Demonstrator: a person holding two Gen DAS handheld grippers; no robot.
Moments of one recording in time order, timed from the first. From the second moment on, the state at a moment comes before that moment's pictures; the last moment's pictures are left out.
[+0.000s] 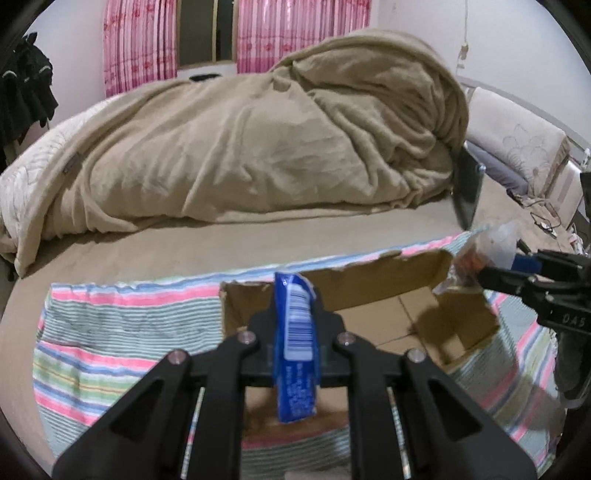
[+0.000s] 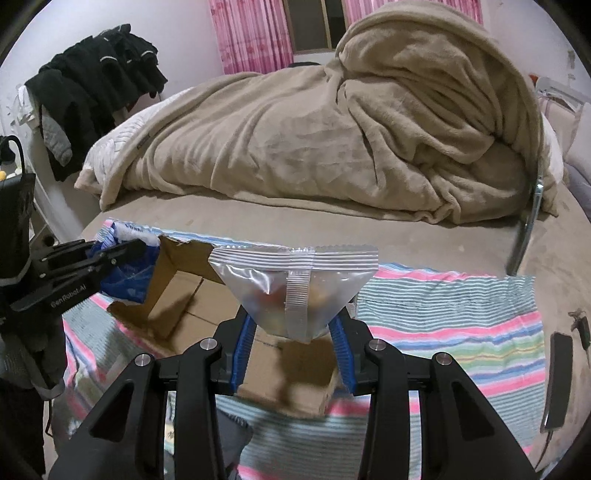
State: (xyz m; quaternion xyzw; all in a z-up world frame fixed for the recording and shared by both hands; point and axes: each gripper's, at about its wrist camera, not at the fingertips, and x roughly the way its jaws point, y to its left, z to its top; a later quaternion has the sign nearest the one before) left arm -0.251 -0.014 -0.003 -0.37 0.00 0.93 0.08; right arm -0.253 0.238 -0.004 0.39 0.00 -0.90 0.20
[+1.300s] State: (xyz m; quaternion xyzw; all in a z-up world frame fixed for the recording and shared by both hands) left arm -0.173 -0.014 0.009 -0.38 -0.02 0.92 0.09; right arm -0.181 0.224 0.009 0.39 0.00 -0.90 0.21
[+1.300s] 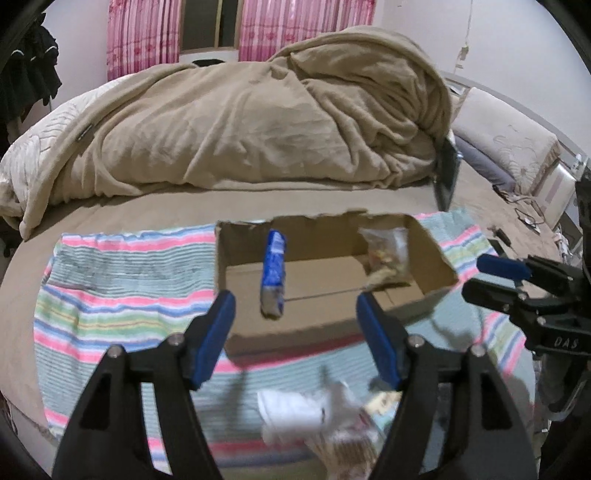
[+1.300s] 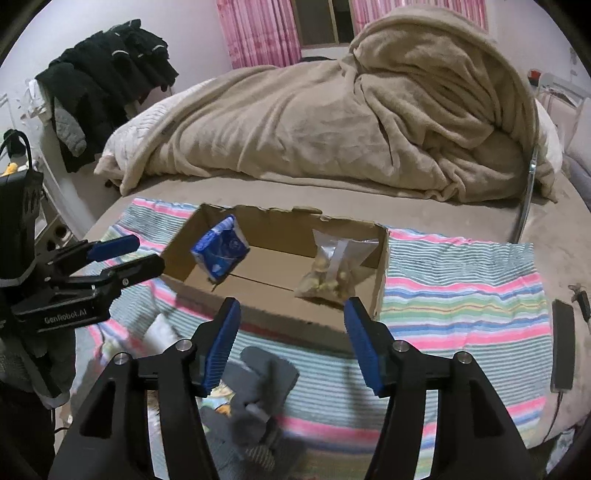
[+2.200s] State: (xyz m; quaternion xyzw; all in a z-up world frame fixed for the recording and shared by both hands) left arm -0.075 0.009 -0.004 -0.38 -0.05 0.92 0.11; right arm -0.092 0.235 -0.004 0.40 -0.01 -0.89 0.20
